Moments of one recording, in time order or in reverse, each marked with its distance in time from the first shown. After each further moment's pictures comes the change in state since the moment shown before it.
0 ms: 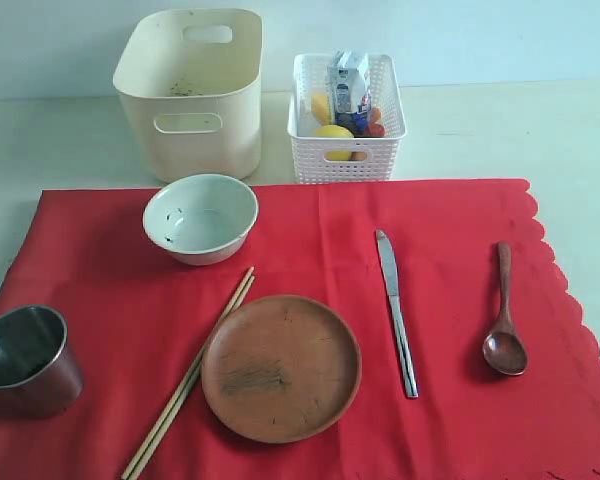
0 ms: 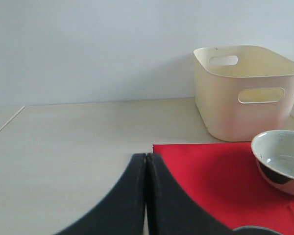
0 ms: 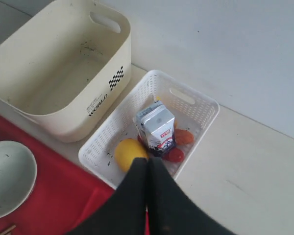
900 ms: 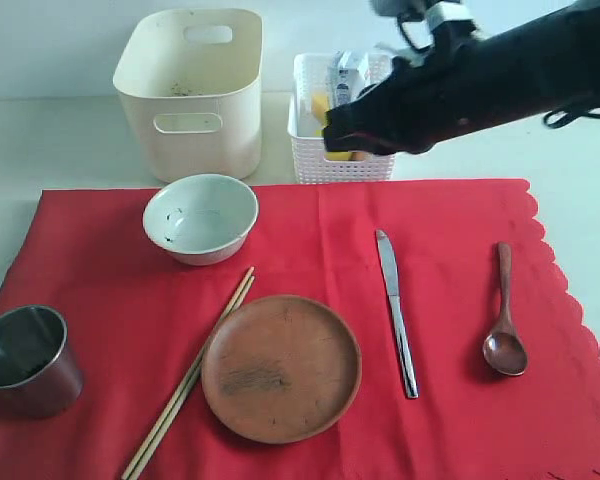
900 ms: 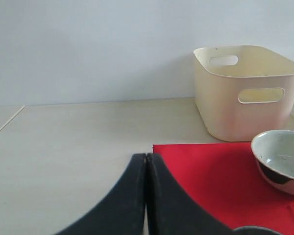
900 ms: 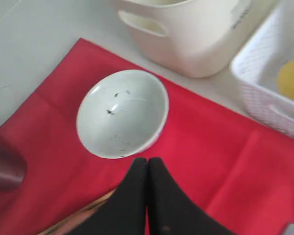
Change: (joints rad) left arm 0.000 0.000 0.000 0.000 0.000 0.000; right arm 0.194 -0.135 0.842 0.857 -0.403 -0.700
